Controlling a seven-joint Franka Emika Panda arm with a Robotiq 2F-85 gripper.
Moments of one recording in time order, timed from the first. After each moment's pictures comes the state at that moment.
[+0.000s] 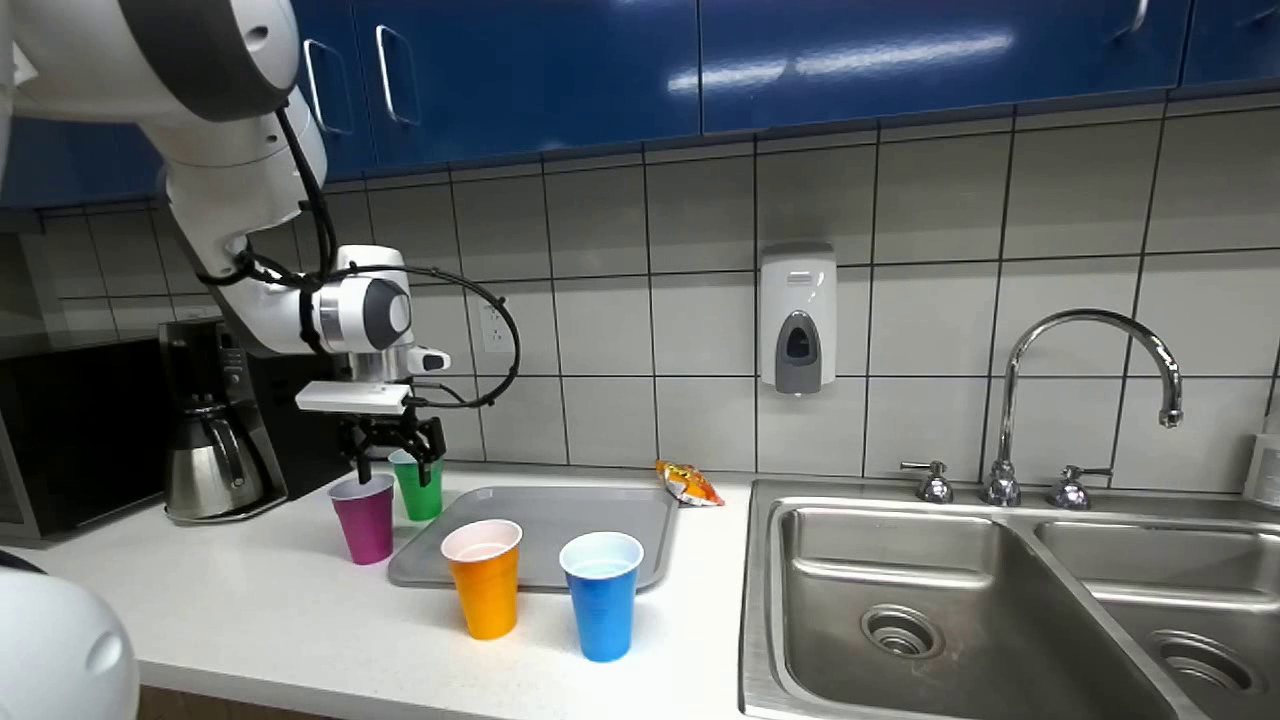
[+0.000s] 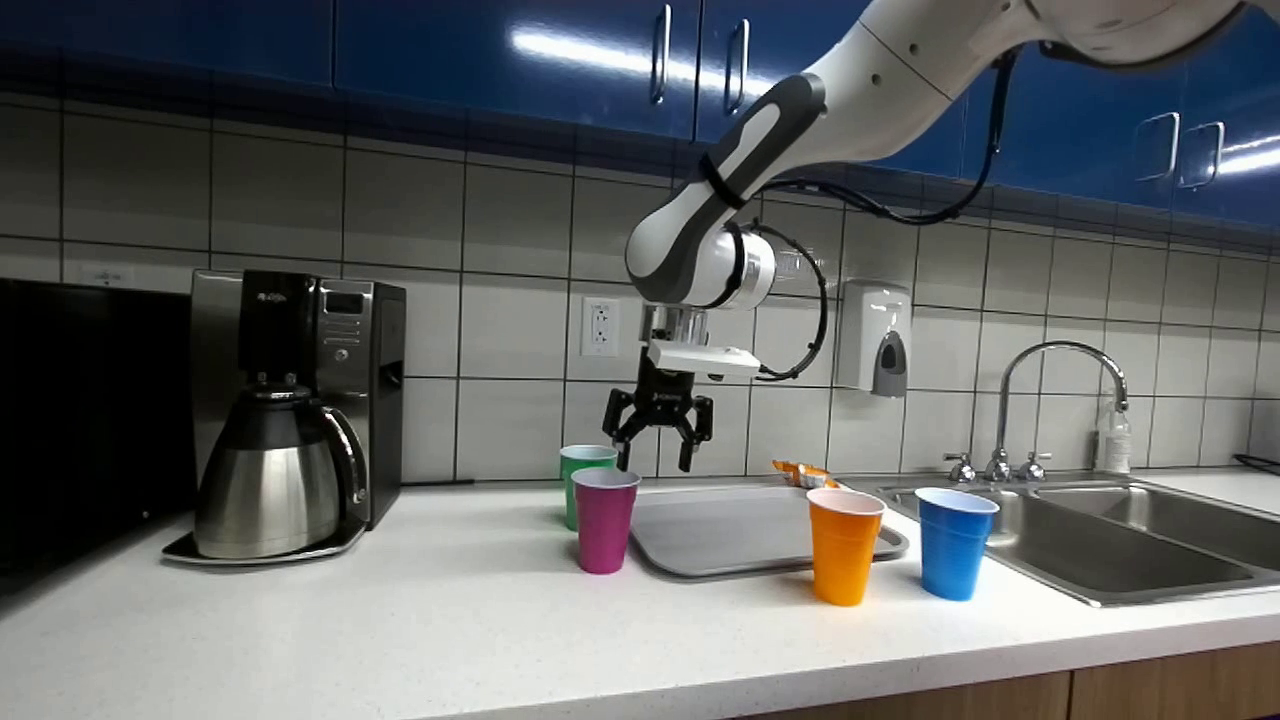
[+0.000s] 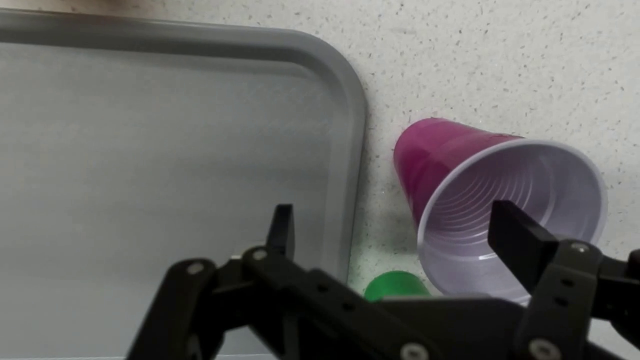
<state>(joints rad) 0.23 0.42 0.14 -1.87 -0.01 2.34 0.16</state>
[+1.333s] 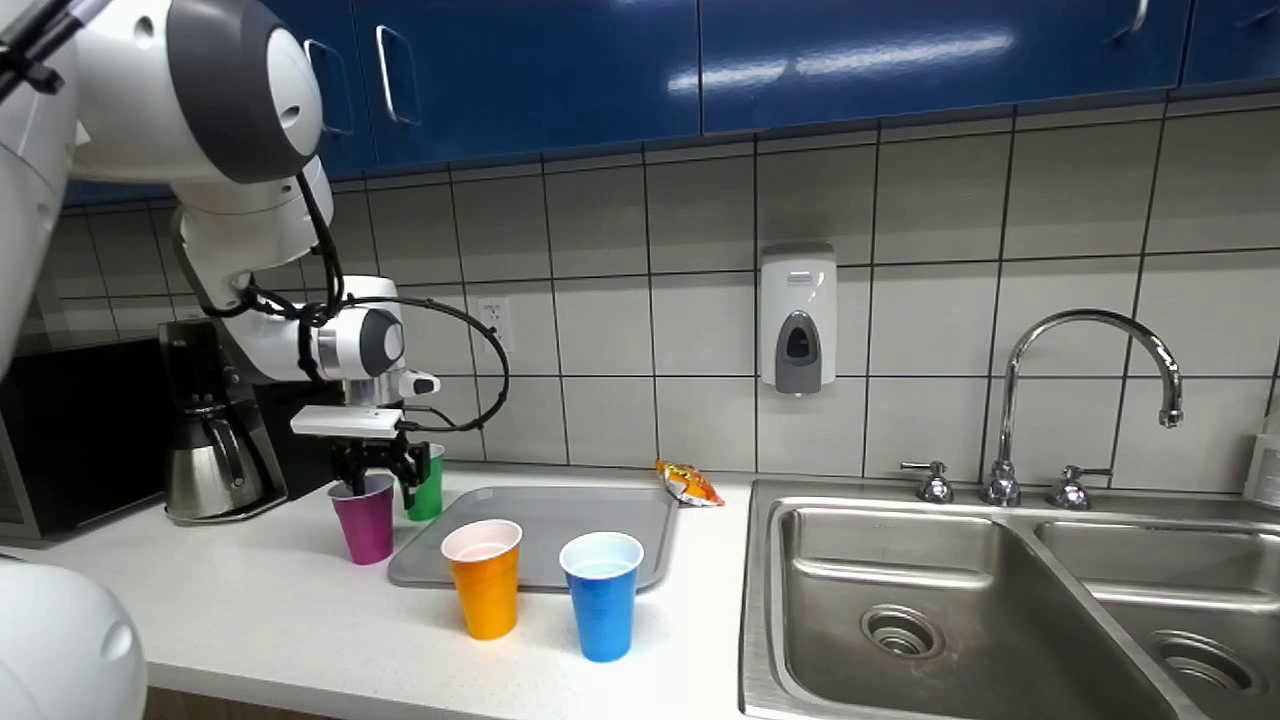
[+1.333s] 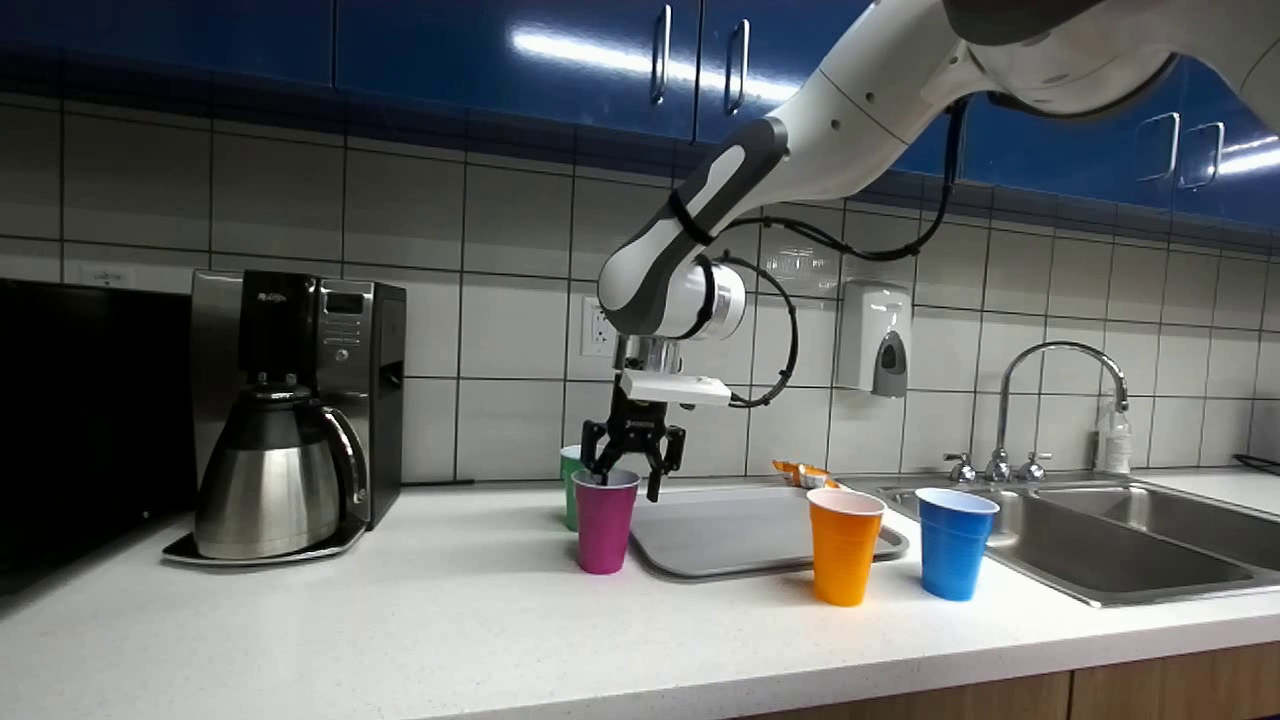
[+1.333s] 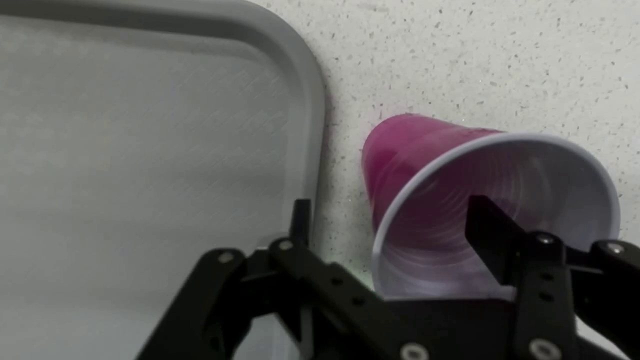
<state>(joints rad) 0.27 0.54 0.14 -1.78 -0.01 2.36 0.15</state>
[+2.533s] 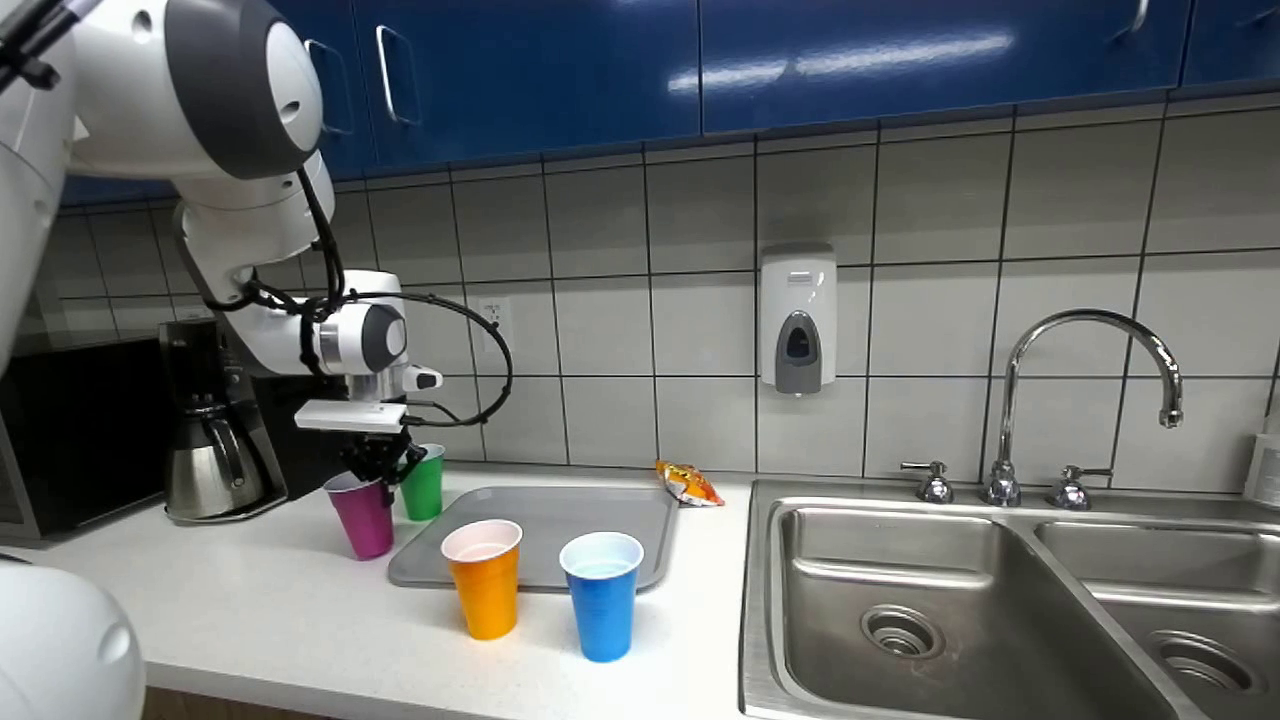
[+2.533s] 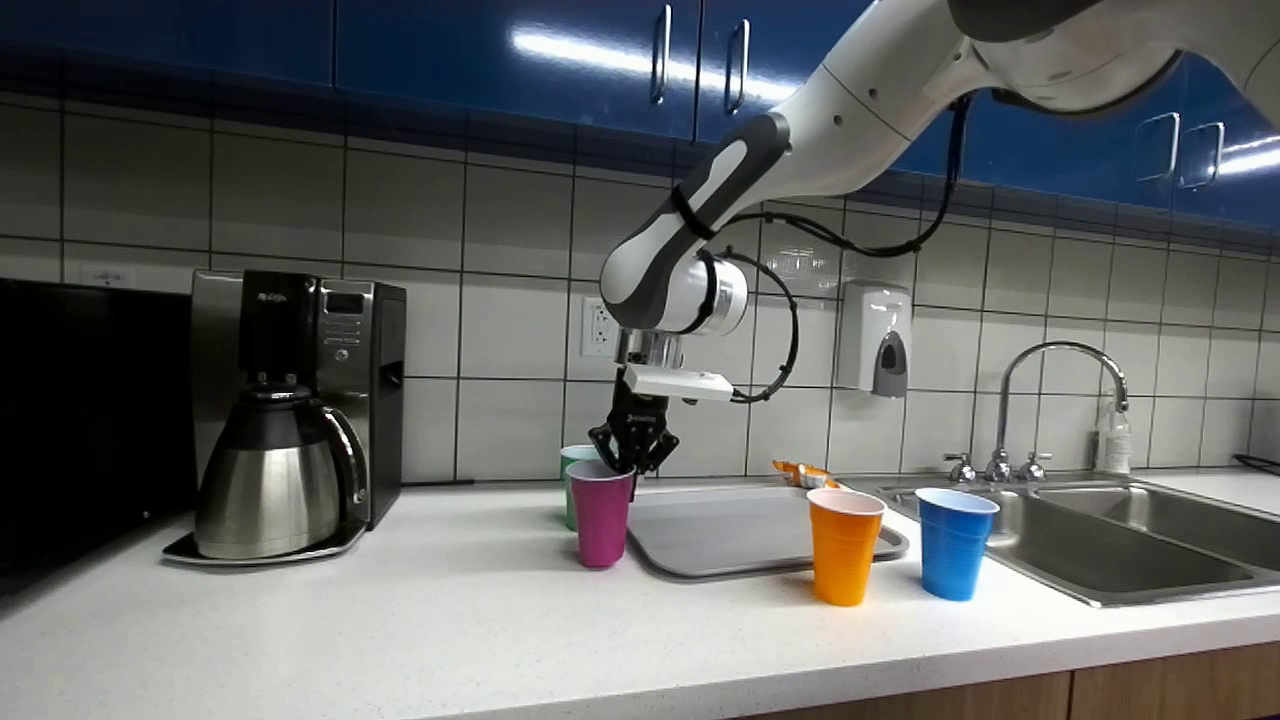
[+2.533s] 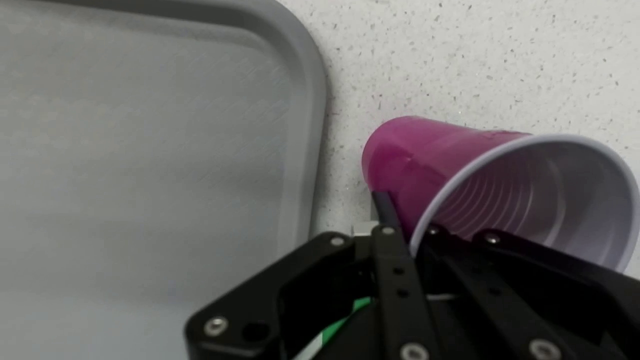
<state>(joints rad) 0.26 0.53 0.15 -1.78 0.01 2.36 0.11</state>
